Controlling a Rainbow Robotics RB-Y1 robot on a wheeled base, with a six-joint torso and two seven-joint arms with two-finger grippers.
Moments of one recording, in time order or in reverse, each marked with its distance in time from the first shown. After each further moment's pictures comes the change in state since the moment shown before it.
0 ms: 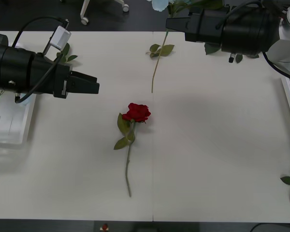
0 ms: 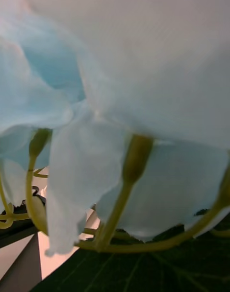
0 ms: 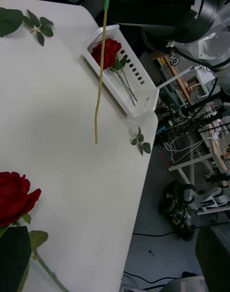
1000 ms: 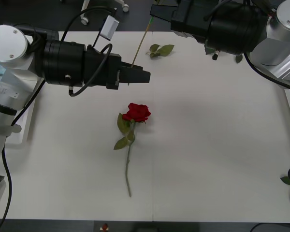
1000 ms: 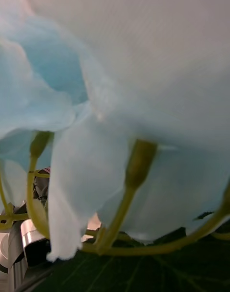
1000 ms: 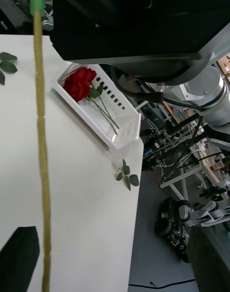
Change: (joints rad) right arm 0.000 0.063 0.000 -0.051 -0.107 -0.091 0.004; left arm -0.105 -0.211 -0.115 0.003 -0.102 -0.153 -0.001
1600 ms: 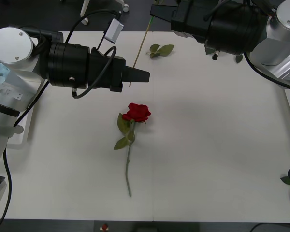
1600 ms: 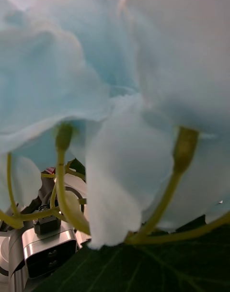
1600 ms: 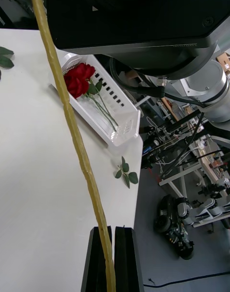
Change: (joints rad) right arm 0.000 0.000 0.000 0.000 0.000 0.000 0.000; left arm 0.000 0.000 -0.017 0.000 0.000 -0.008 0.000
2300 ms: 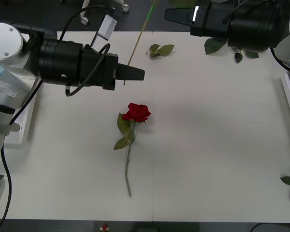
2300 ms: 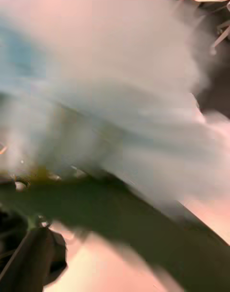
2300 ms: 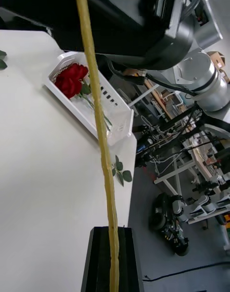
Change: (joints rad) right arm 0.000 -0.124 0.007 0.000 0.083 0.047 0.001; left arm 0.000 0.000 0.056 0.000 0.019 0.071 0.000
